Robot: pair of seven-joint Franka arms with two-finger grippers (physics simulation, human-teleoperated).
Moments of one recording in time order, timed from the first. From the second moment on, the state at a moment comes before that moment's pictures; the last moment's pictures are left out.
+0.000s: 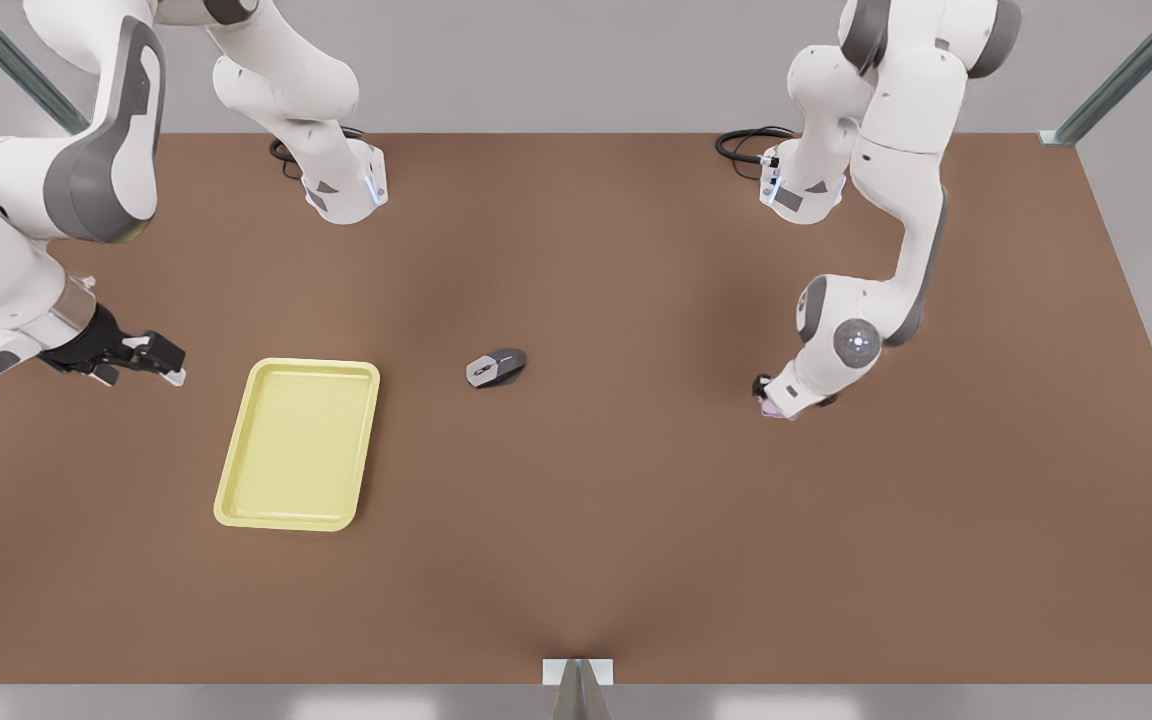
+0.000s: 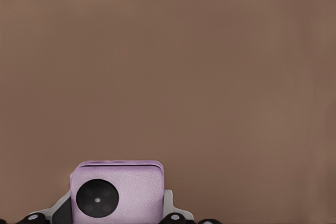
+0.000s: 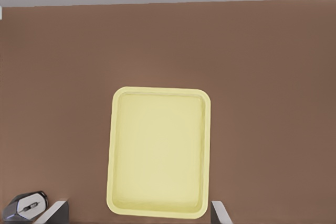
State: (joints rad) left arm -0.37 0.36 0.09 -2.17 -0.13 2.47 0.02; right arm -0.07 0.14 0.04 -1.48 0.03 1.69 -0.04
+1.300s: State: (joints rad) left arm -0.51 0.94 -0.02 -0.88 -0.12 1.93 -0.56; right arm -0.07 0.15 0.01 -1.43 0.03 1.68 -0.03
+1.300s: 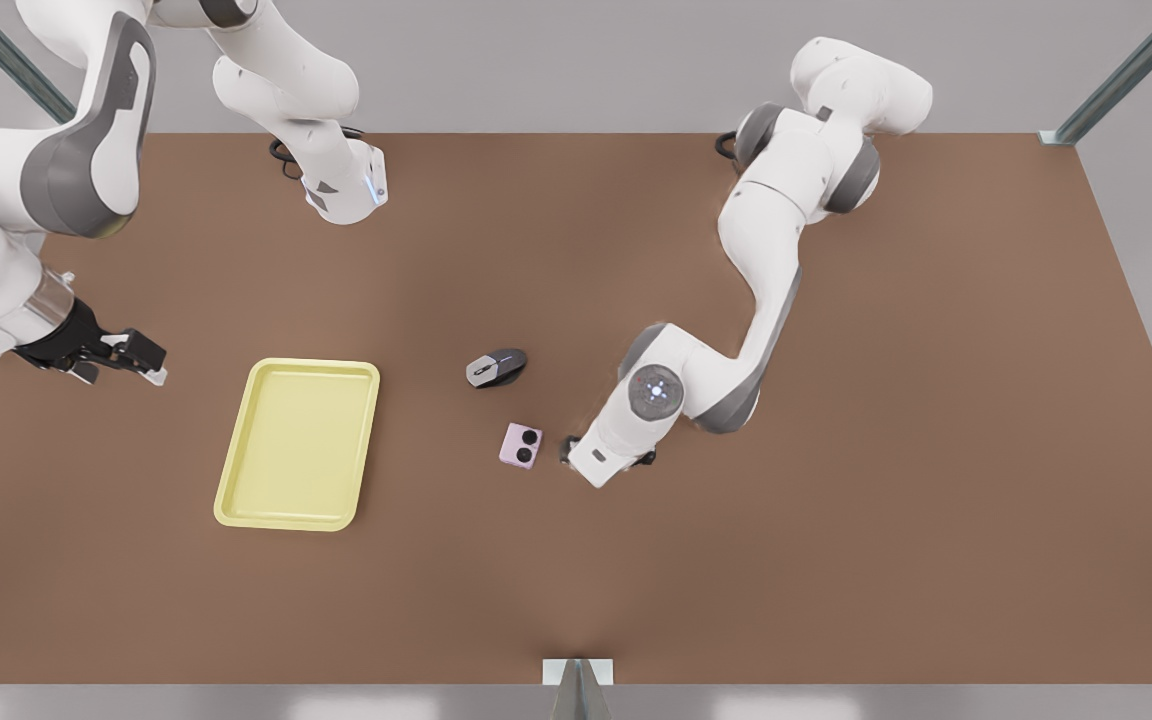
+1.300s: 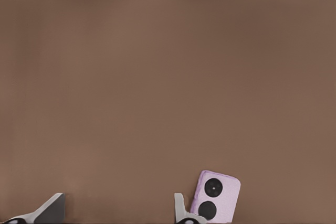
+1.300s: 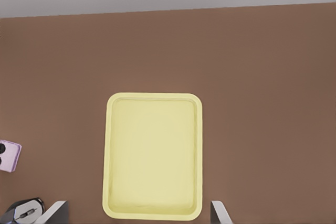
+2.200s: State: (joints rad) left arm -0.16 0.07 0.07 -1.45 0.06 1.45 -0.13; right arm 0.66 0.65 -0.14 -1.42 0.05 1.93 0.46
